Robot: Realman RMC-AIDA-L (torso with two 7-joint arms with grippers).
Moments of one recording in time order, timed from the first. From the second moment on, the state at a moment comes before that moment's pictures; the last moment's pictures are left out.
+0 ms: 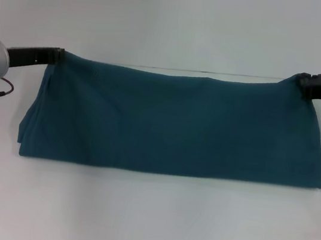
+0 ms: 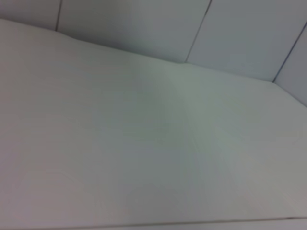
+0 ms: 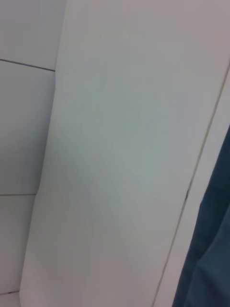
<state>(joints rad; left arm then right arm) -0.84 -2.09 0.52 0.59 2.27 0.78 -2.02 0.78 2.01 -0.51 -0.52 -2.22 -0.69 1.56</state>
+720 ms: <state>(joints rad) -0.90 -2.09 0.52 0.57 2.27 0.69 -2.01 0.83 1.98 -0.52 -0.50 -2.22 -0.64 1.56</state>
